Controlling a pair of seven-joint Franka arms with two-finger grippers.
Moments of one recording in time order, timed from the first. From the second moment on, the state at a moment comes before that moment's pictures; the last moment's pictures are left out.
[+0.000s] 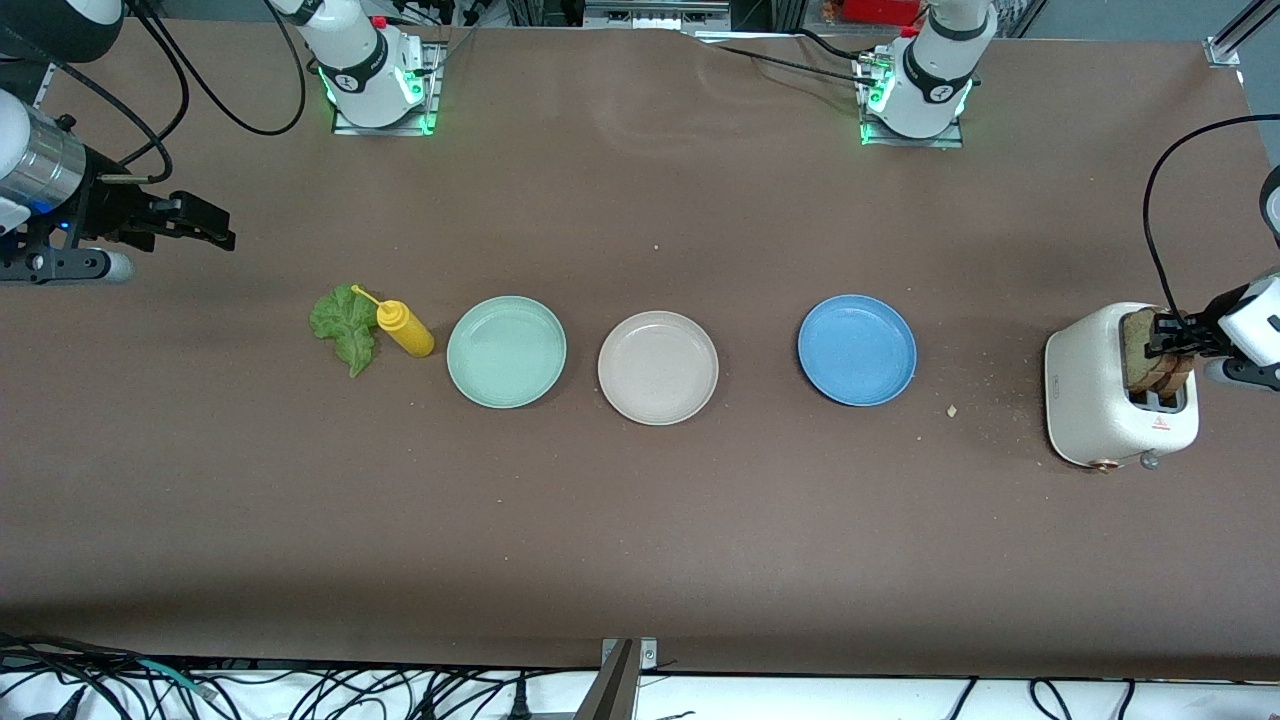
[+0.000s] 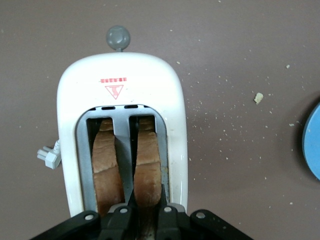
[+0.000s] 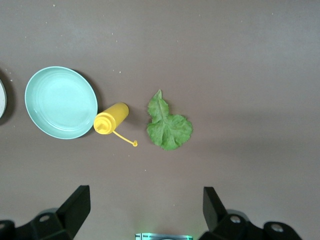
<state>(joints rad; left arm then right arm) 0.39 0.26 -0.05 -1.86 0.01 2.06 0.53 0.04 0.02 0.00 -1.67 0.03 1.55 0.03</state>
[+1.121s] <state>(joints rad) 0.29 0.25 -0.08 -1.55 -0.06 1.61 0.62 0.04 0.06 -0.21 -1.89 0.25 1.76 -0.88</state>
